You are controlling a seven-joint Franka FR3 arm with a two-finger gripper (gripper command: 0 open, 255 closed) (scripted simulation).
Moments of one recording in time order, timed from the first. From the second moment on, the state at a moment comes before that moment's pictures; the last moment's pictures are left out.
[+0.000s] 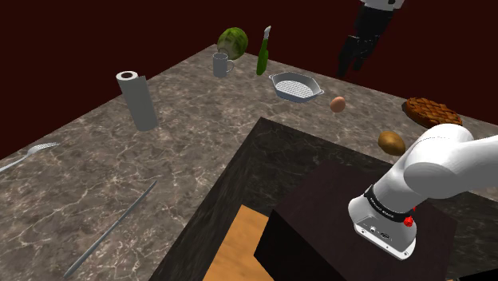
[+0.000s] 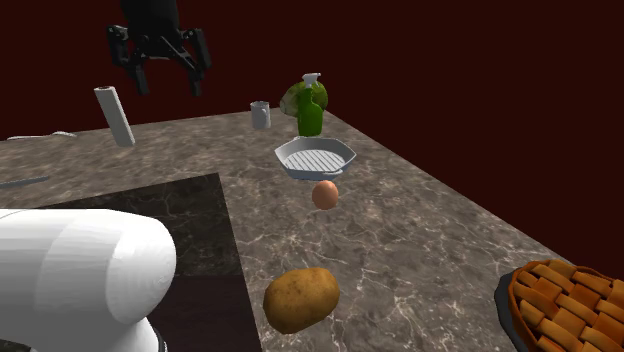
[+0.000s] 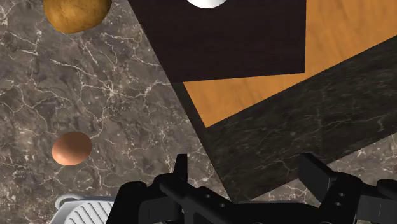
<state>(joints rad) -0.01 -0.78 -0.06 -2.38 -0.01 1.57 0.01</state>
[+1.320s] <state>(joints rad) -0.10 -0.81 -0.48 -2.79 -0.43 2.21 -0.60</state>
